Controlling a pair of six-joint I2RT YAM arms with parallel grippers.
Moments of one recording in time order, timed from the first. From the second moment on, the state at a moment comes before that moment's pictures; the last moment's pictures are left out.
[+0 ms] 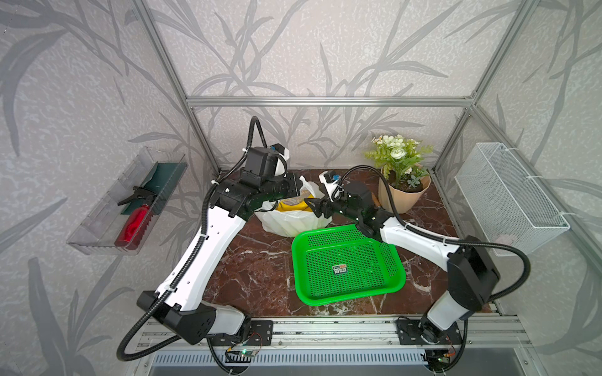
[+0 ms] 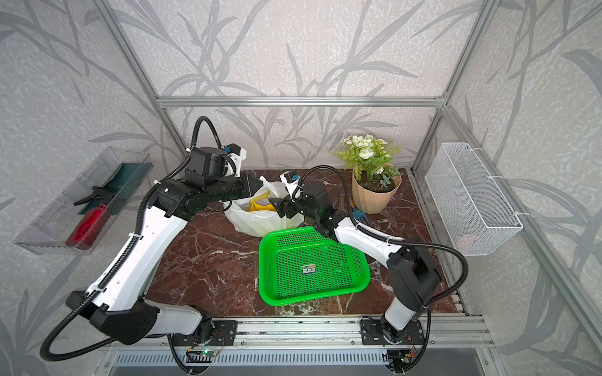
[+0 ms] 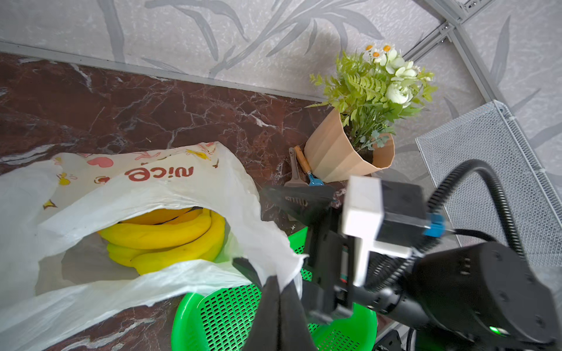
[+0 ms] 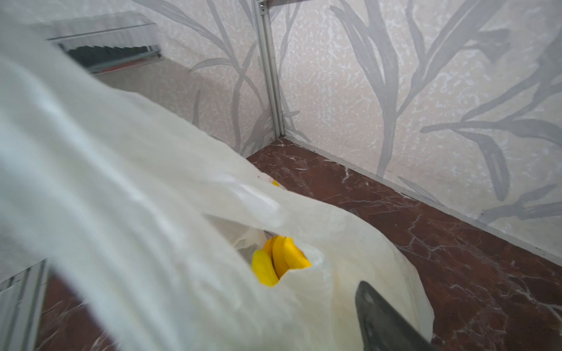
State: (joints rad) left arm -0.45 1.36 1.67 -0.90 0.18 -0.52; right arm 0.72 1.59 1.16 0.22 -0.25 0.14
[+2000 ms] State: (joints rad) left arm -0.50 0.88 0.91 -0.42 -0.01 -0.69; right arm 0.88 1.98 2.08 -0.54 -0.31 0.58
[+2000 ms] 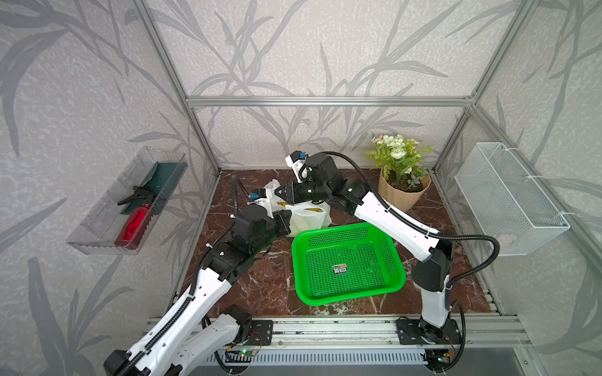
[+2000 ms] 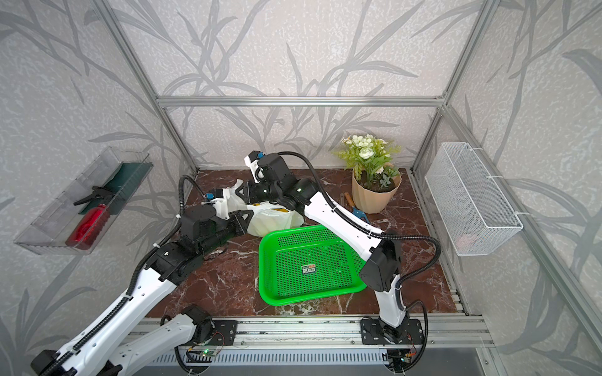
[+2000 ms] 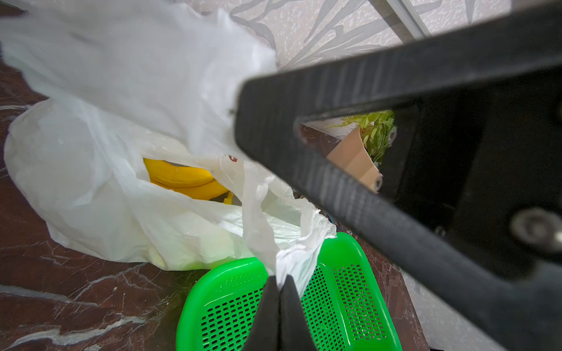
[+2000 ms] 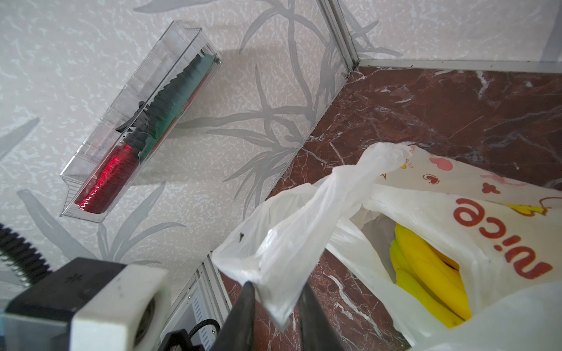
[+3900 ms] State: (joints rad) left arm -0.37 0.99 1.03 -0.42 0.02 -1.29; right arm 0.85 1.62 1.43 -0.36 -0.34 0.68
